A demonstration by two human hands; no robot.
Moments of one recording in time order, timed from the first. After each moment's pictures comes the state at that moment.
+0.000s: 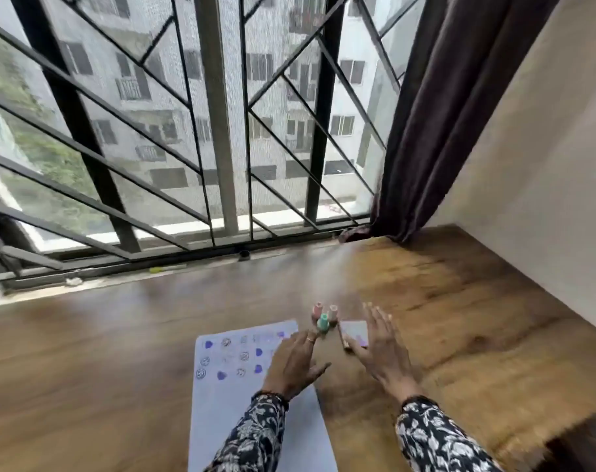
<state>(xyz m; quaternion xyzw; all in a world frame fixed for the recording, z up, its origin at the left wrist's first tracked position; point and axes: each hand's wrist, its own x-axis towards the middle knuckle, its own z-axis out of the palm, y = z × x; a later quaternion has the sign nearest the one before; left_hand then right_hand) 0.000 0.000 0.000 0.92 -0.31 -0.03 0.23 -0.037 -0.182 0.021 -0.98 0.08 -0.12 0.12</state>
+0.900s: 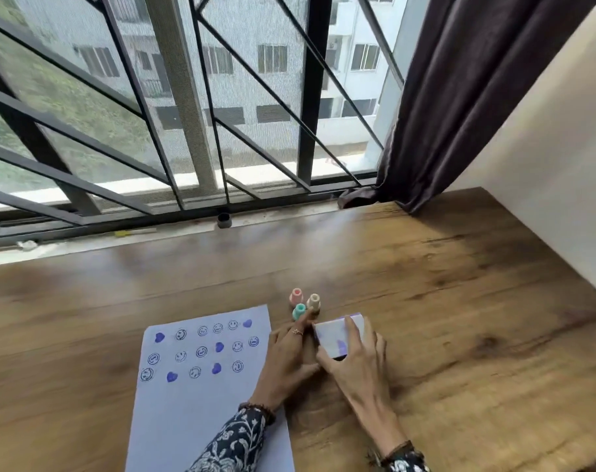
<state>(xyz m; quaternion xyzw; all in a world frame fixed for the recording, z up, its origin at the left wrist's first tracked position) 0.016 -0.058 -0.036 0.88 -0.21 -0.04 0.42 -0.026 -0.183 -0.012 -0.95 0.18 -0.09 0.24</state>
